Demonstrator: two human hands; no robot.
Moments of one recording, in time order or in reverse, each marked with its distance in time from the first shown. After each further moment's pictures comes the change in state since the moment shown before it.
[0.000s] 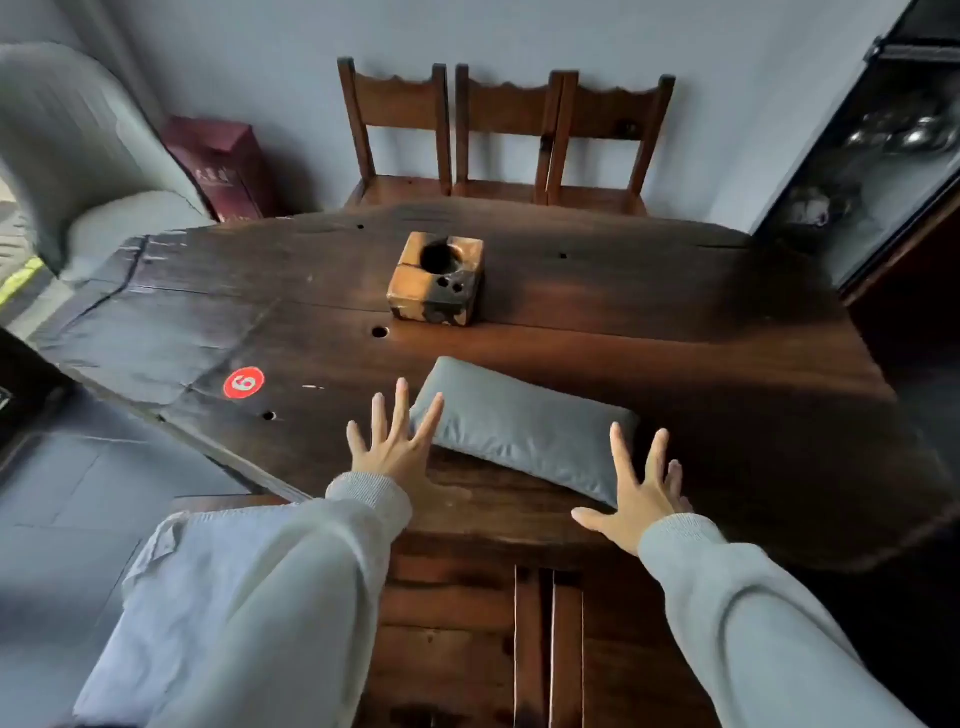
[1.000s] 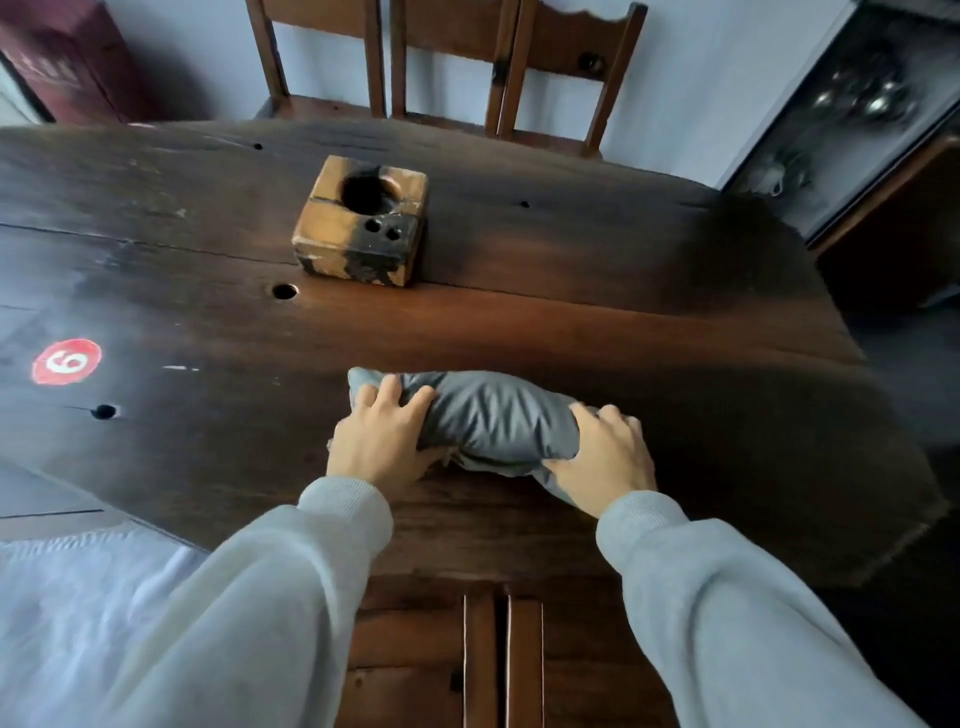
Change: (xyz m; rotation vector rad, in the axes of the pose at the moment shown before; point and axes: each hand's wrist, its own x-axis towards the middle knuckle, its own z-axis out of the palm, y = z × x) left_hand 0.119 0.031 0.071 -0.093 0.239 0.200; right_hand 0.121 -0.024 0.026 0.055 0.268 -0.039
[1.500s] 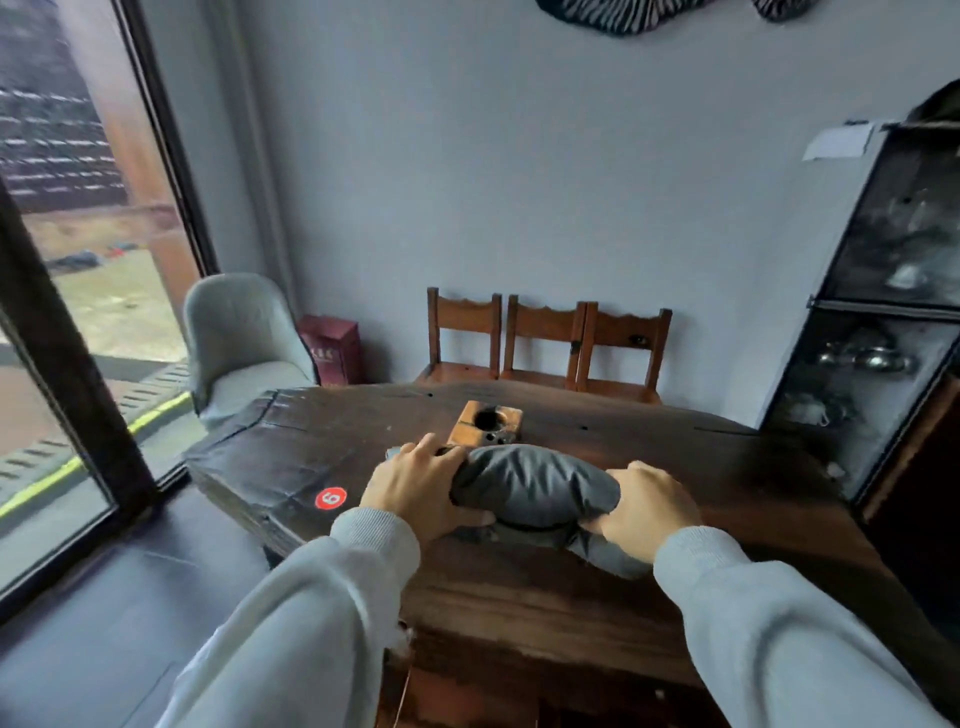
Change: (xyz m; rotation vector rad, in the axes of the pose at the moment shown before) left_hand -0.247 0.069 -0.292 0.148 0.253 -0.025; right_hand -0.225 -0.044 -0.238 0.050 0.186 -0.391
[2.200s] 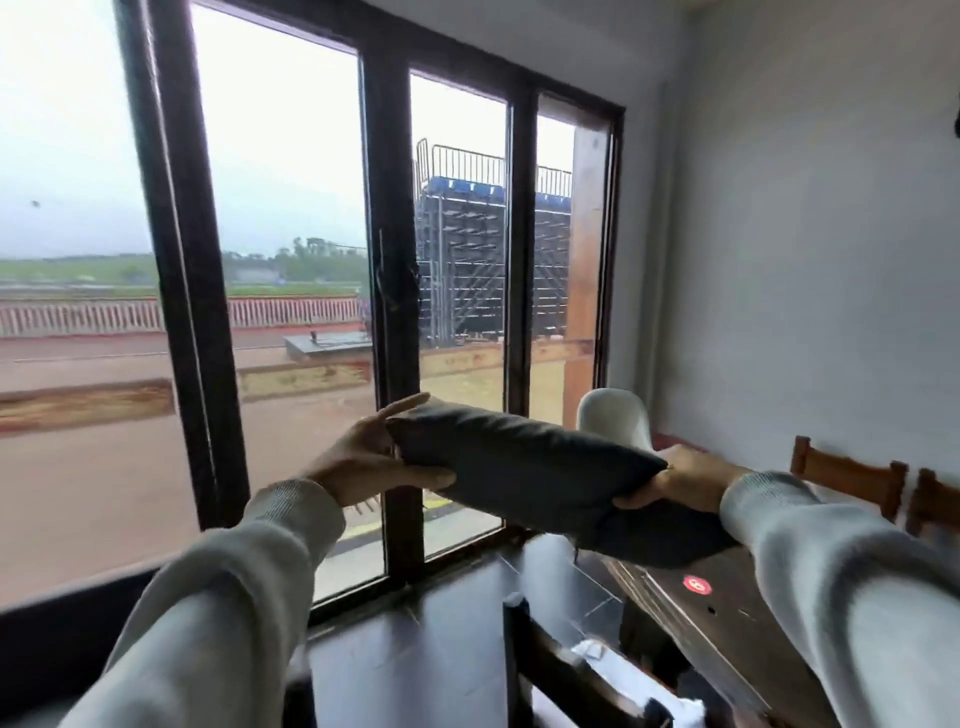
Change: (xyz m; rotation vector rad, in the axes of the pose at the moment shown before) left_hand -0.644 -0.160 -0.348 -0.731 0.630 -0.506; right_hand -0.338 -0.422 -0.136 0.290 -0.484 -0.748
